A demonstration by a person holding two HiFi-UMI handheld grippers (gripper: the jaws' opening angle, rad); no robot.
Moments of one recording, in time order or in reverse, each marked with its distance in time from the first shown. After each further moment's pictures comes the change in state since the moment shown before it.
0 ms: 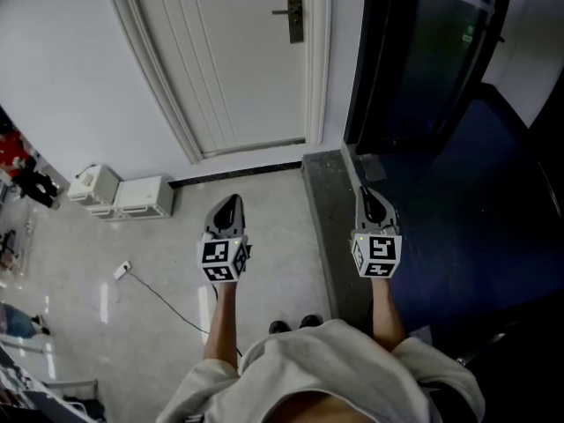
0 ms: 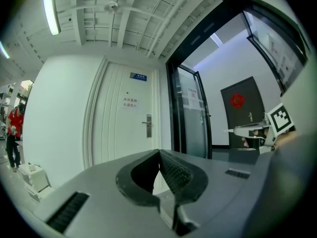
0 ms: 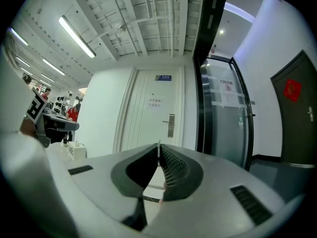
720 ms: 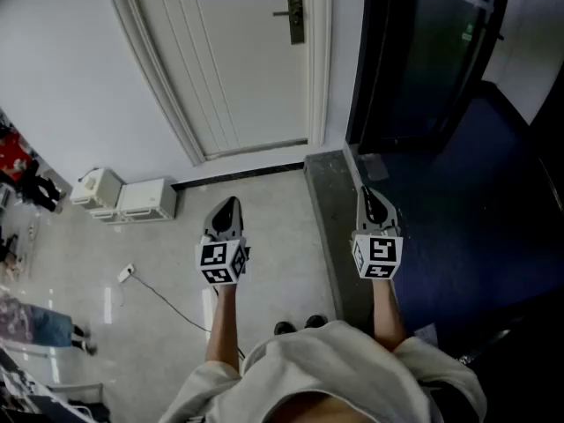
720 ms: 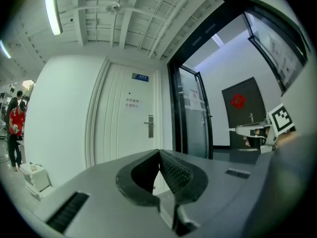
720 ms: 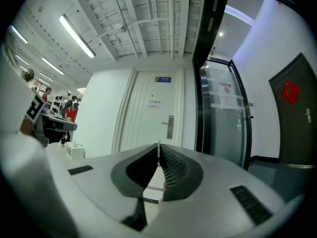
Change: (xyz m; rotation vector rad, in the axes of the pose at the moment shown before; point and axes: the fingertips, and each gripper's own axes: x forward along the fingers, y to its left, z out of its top) left arm -0.012 0.013 0.000 -0.010 0.001 0.004; right arm -0.007 0.010 0.007 0.000 -0.006 -0.022
